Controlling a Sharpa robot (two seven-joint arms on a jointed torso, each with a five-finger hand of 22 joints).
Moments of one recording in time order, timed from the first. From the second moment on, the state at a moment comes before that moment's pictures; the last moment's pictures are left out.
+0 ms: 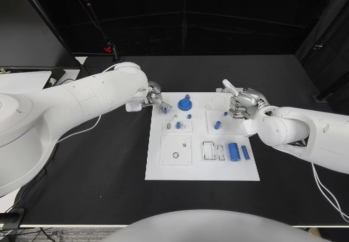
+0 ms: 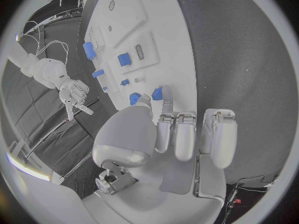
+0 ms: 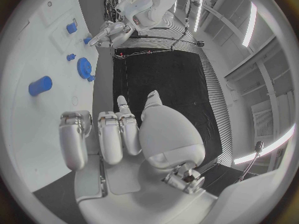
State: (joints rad) left arm 1.38 -0.27 -0.24 0.72 -0.95 0.37 -0.28; left_hand 1.18 0.15 -0.13 0.29 0.24 0.97 0.05 0.41 0.83 1.47 0.00 1.57 1.31 1.47 -0.04 1.57 1.31 0.01 1.47 0.08 1.57 1.31; right arm 1.19 -0.92 -0.12 1.54 0.02 -0.38 0.27; right_hand 1.21 0.20 -0.30 0.29 0.15 0.81 0.14 0.10 0.07 1.47 0.05 1.57 1.31 1.46 0.00 1.57 1.31 0.01 1.47 0.11 1.57 1.31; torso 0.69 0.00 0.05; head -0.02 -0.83
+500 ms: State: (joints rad) left arm 1.38 -0.27 -0.24 0.73 -0.95 0.37 -0.29; left_hand 1.24 0.16 -0.12 0.29 0.27 0.97 0.05 0.40 0.83 1.46 -0.01 1.57 1.31 1.47 -0.04 1.57 1.31 0.01 1.46 0.08 1.57 1.31; right arm 1.19 -0.92 -0.12 1.54 0.02 -0.38 0.27; right_hand 1.21 0.20 -0.30 0.29 0.15 0.81 0.14 0.10 0.07 1.47 0.05 1.57 1.31 1.46 0.00 1.57 1.31 0.01 1.47 0.11 1.57 1.31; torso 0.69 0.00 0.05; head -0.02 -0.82
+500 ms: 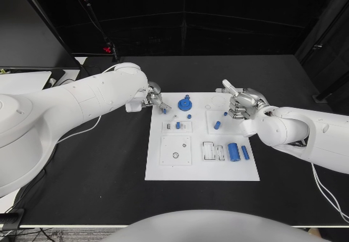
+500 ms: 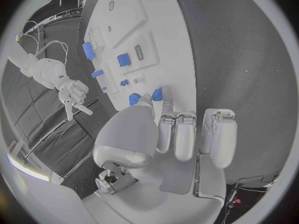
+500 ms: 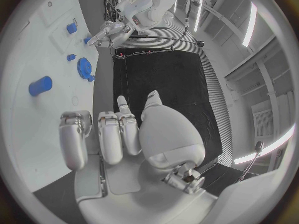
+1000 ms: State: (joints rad) left arm 1.38 -0.27 -0.24 0.72 -0.95 0.36 -0.29; left_hand 1.34 0.12 -0.05 0.29 0.44 0.97 0.05 0.38 0.84 1.47 -0.01 1.57 1.31 1.46 -0.04 1.57 1.31 0.01 1.47 0.08 1.57 1.31; right arm 1.19 -0.92 -0.12 1.54 0.02 -0.38 0.27; right_hand 1.21 0.20 -0.30 0.29 0.15 0.81 0.14 0.10 0.07 1.47 0.05 1.57 1.31 1.46 0.00 1.57 1.31 0.01 1.47 0.11 1.57 1.31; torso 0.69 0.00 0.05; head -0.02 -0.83
